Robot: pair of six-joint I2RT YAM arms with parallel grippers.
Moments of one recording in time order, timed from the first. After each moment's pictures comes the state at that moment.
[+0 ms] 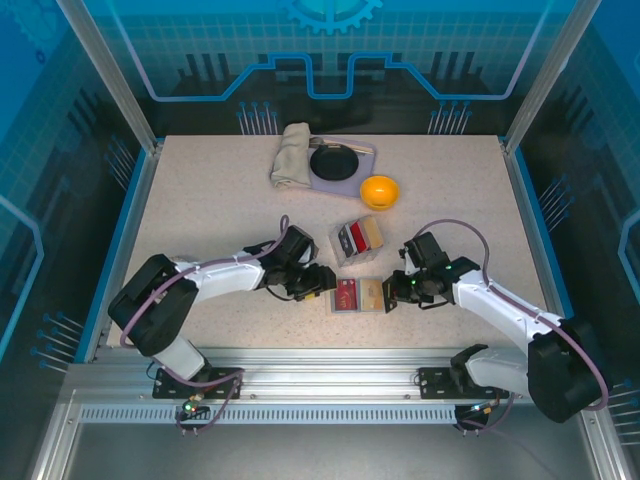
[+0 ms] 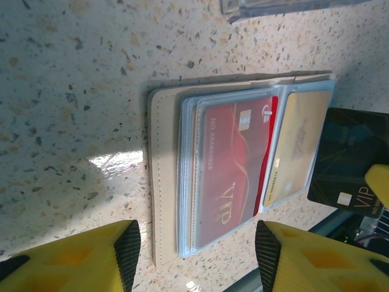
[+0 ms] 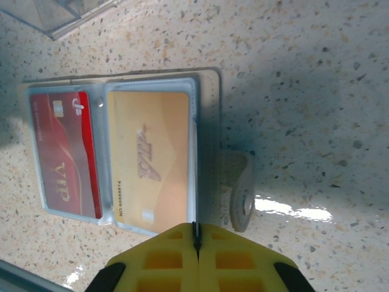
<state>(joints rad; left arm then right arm) -0.67 1.61 0.82 -0.26 0.42 -0.94 0.44 1.18 0.62 -0.61 -0.21 0.56</state>
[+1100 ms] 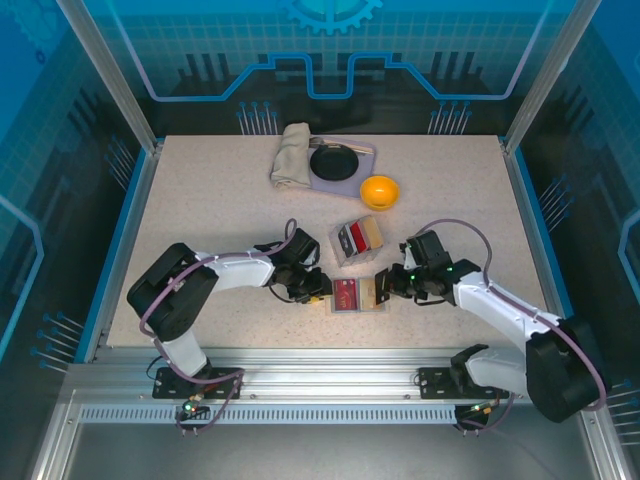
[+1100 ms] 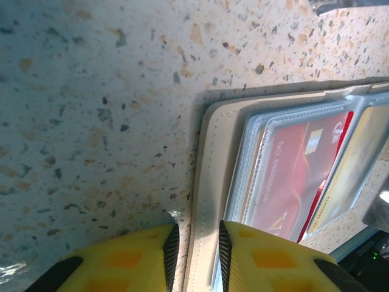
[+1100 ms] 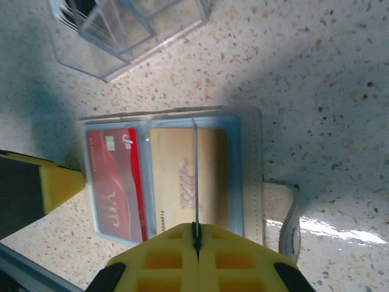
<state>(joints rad) -0.67 1.73 0.86 -0.27 0.43 -0.95 0.42 1.16 0.59 -0.47 -0.29 0.65</state>
